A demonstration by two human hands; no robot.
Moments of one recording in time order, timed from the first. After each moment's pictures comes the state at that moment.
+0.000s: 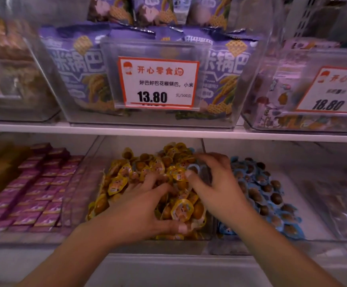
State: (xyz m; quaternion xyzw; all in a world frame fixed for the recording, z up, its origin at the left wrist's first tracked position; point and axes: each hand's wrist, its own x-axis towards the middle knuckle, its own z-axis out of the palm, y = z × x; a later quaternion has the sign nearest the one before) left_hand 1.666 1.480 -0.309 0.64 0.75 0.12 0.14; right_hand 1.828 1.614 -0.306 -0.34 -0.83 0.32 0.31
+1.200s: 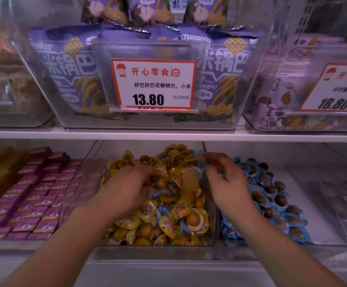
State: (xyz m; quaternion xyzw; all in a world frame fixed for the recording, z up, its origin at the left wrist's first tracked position) left_hand 1.619 1.512 -0.306 0.61 0.78 0.14 0.06; right_hand 1.824 1.630 -0.312 -0.36 -0.73 0.41 0.41
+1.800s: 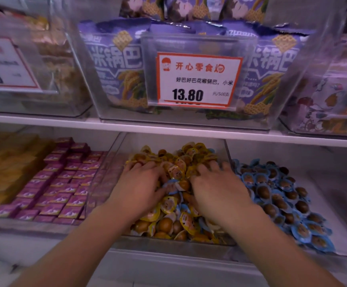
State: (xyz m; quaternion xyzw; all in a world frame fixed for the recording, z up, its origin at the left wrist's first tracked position) left_hand 1.619 1.489 -0.316 0.57 0.82 0.10 -0.05; right_hand 1.781 1.591 -0.285 -0.25 -0.96 -0.12 -0.03
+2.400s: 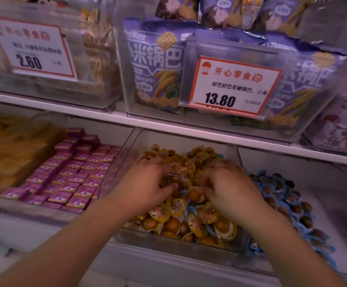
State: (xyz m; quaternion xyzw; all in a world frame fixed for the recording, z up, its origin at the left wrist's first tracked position) left_hand 1.610 1.477 -0.310 0.58 0.78 0.22 -0.01; right_hand 1.781 1.605 -0.278 -0.26 -0.96 0.05 0.08
